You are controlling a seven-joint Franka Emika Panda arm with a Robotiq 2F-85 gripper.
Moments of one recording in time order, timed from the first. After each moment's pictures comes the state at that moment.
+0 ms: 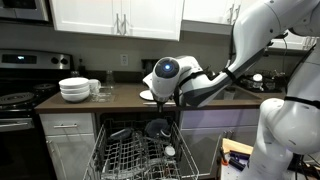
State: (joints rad) arm 0.08 -0.23 0.17 -2.51 -1.02 2.22 0.45
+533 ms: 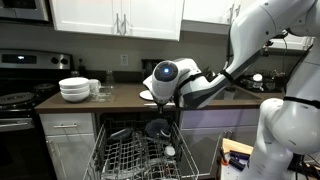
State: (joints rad) arm 0.08 -0.20 0.16 -2.51 -1.05 2.22 0.47
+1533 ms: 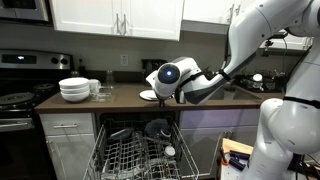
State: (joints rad) arm 0.07 -0.20 0.09 -2.50 -1.25 2.22 0.53
